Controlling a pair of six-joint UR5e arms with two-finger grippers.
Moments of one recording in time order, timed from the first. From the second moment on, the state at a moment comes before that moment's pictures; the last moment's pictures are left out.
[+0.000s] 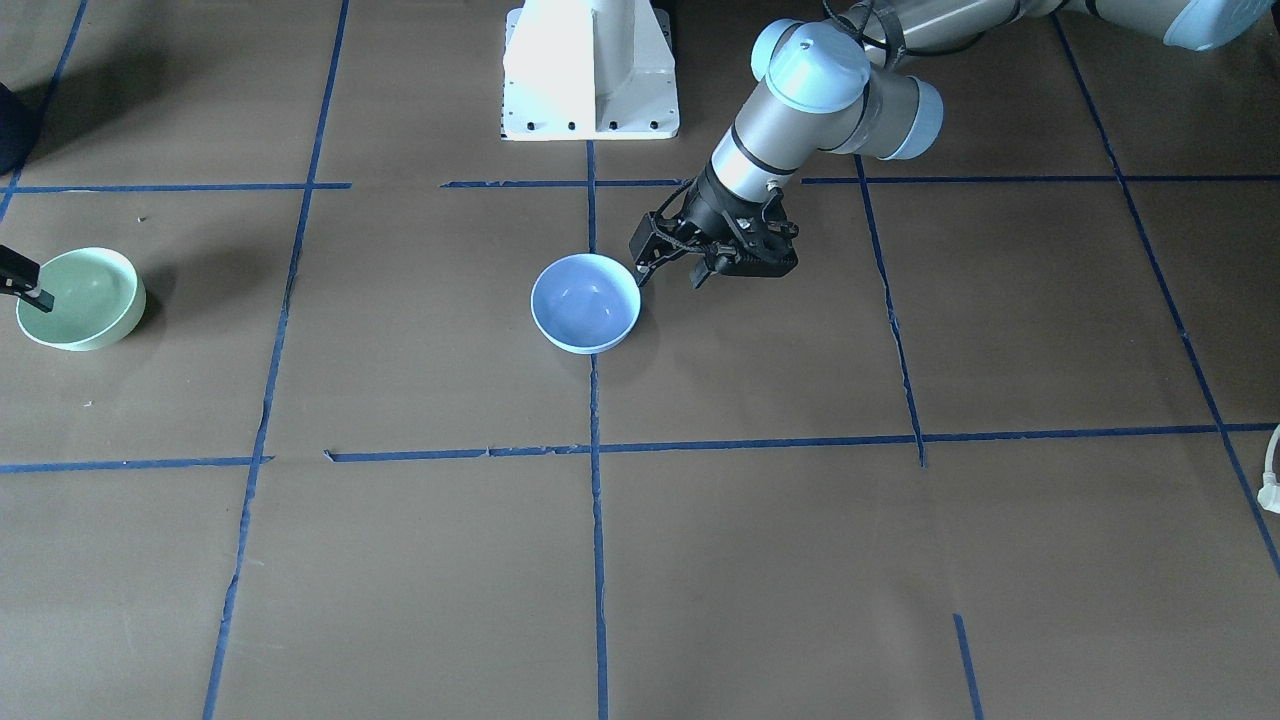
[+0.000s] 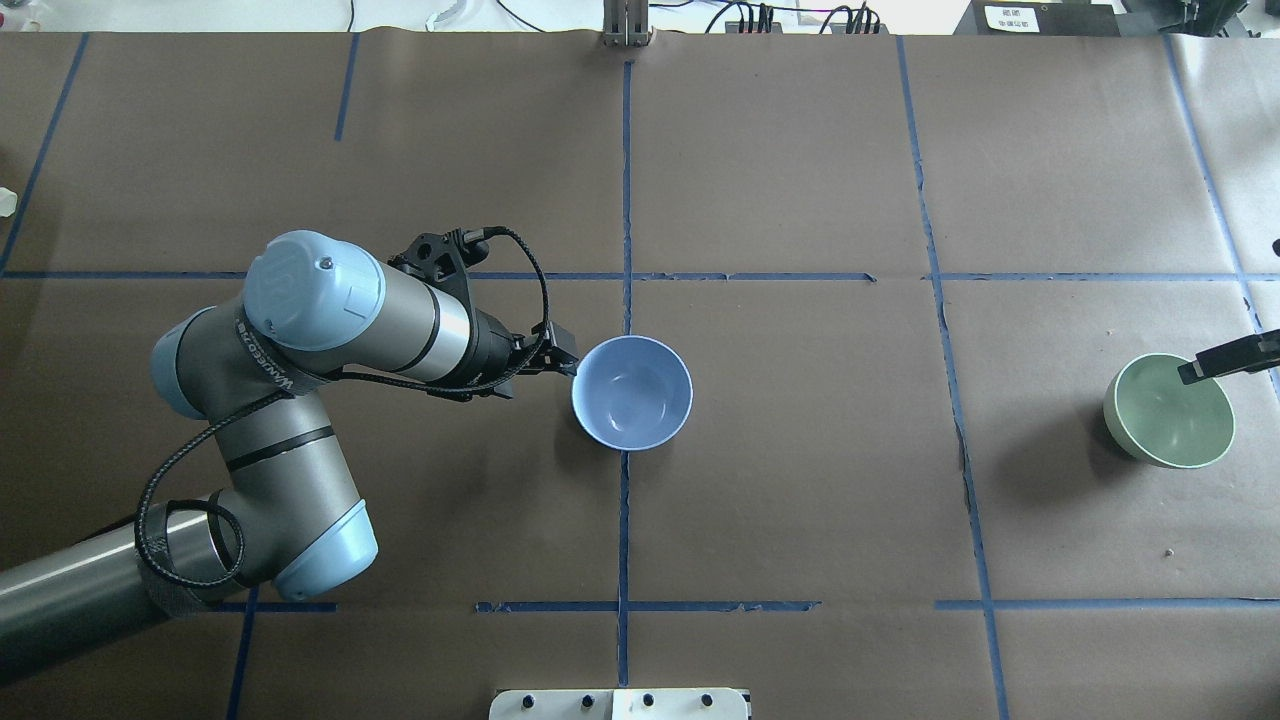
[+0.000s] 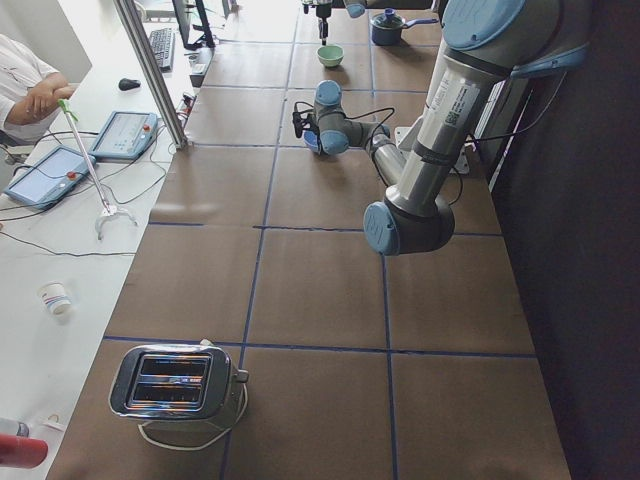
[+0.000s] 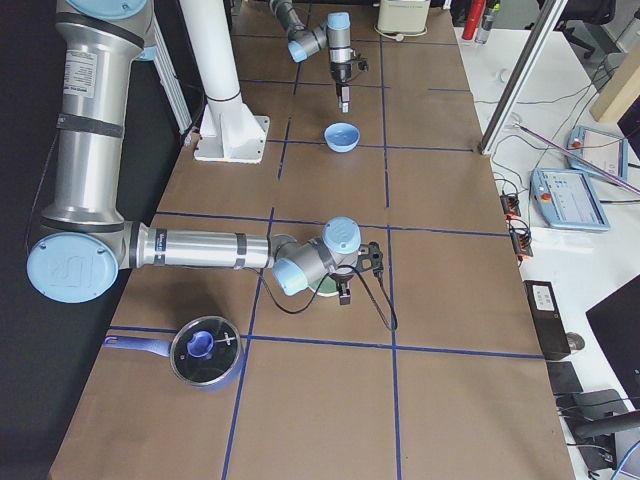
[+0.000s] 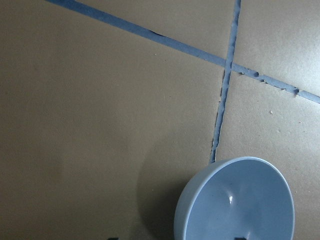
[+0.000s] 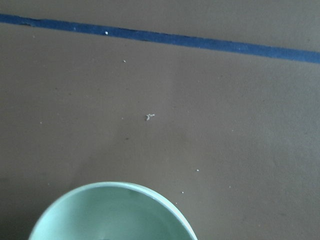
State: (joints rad) left arm -0.55 -2.09 -1.70 -2.08 -1.94 -1.55; right arm 1.14 -1.72 1.56 -0.85 2.36 0.51
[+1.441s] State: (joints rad) left arm -0.61 -2.05 -1.79 -2.09 -1.94 -1.55; right arm 0.68 -1.28 1.76 -0.79 2.13 1.46
